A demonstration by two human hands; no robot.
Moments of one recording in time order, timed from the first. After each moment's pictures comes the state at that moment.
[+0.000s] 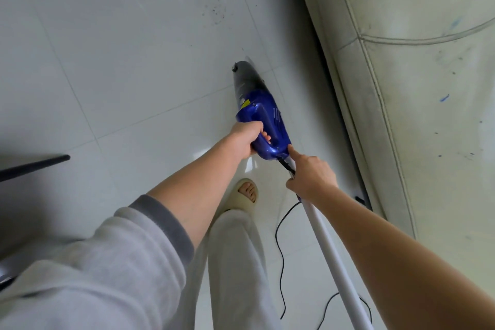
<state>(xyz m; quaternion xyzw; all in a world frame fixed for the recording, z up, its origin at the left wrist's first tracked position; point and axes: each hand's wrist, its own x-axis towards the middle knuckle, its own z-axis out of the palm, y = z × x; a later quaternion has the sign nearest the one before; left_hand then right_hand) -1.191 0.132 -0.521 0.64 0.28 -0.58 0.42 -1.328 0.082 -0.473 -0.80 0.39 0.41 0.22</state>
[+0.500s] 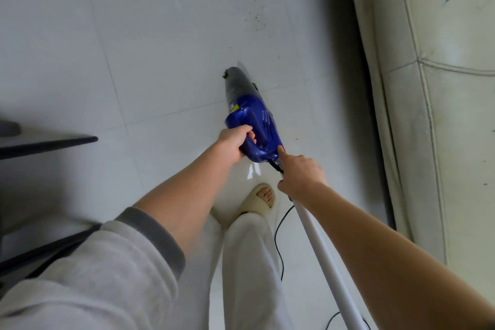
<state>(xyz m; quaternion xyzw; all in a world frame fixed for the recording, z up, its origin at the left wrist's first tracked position) -1.127 0.238 -0.532 0.60 0.36 -0.50 0.51 -1.250 0.159 -0.476 -0.85 0.27 0.43 0.17</state>
